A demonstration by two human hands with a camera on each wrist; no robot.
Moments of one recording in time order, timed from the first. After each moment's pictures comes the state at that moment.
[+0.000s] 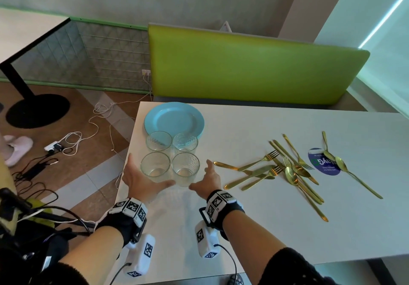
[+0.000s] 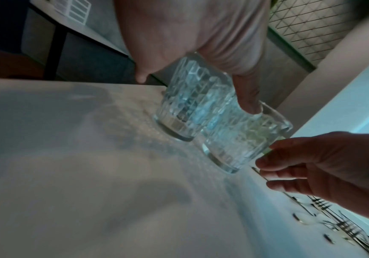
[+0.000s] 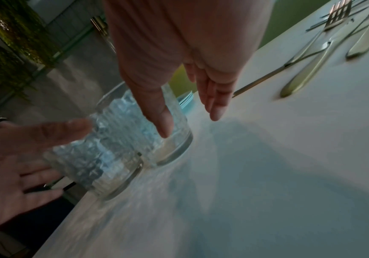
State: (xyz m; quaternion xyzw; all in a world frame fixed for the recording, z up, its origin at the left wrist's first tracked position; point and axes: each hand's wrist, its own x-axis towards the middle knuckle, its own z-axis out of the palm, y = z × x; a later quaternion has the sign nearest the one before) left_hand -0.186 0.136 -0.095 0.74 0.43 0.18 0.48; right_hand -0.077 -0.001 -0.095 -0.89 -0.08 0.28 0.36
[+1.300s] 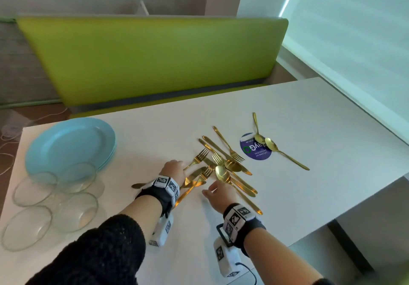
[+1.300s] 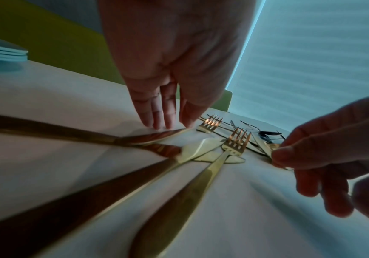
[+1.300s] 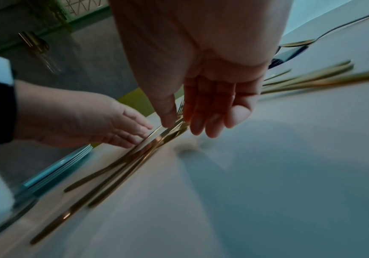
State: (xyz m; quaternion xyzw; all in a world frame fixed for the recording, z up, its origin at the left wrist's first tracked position) left_hand 0.061 -0.052 -0.095 0.94 0.12 -0.15 0.28; right_hand 0.040 -0.210 -0.101 -0.93 0.05 0.25 0.27
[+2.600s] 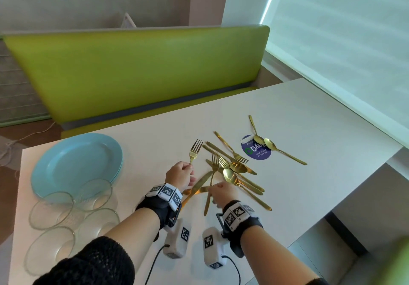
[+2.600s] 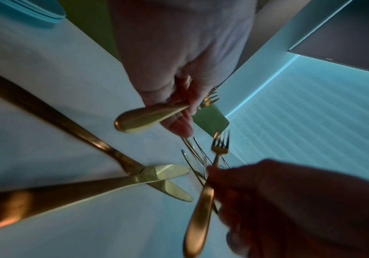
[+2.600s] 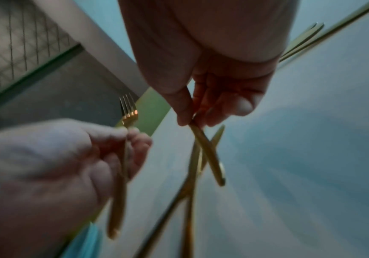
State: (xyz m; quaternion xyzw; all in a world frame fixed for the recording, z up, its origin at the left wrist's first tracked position) left_hand 0.043 -0.030 -0.067 0.74 0.24 -0.08 0.63; right_hand 0.037 -0.165 -0.093 -0.86 0.20 0.22 0.41
